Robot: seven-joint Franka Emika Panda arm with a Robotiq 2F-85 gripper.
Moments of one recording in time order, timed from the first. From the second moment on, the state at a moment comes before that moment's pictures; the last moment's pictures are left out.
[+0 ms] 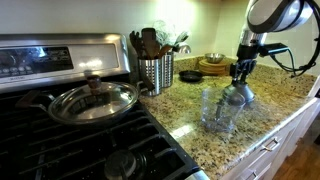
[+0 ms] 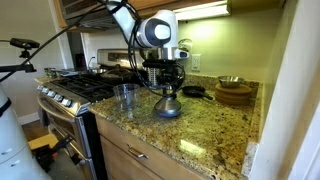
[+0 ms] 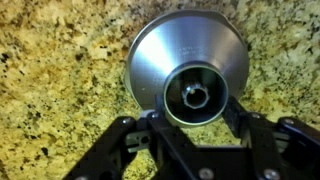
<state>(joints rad) -0.07 0.13 -0.07 -2.28 -0.03 2.48 -0.11</state>
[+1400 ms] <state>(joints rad) 0.07 -0.24 0.06 -2.36 -0.03 2.17 -0.20</state>
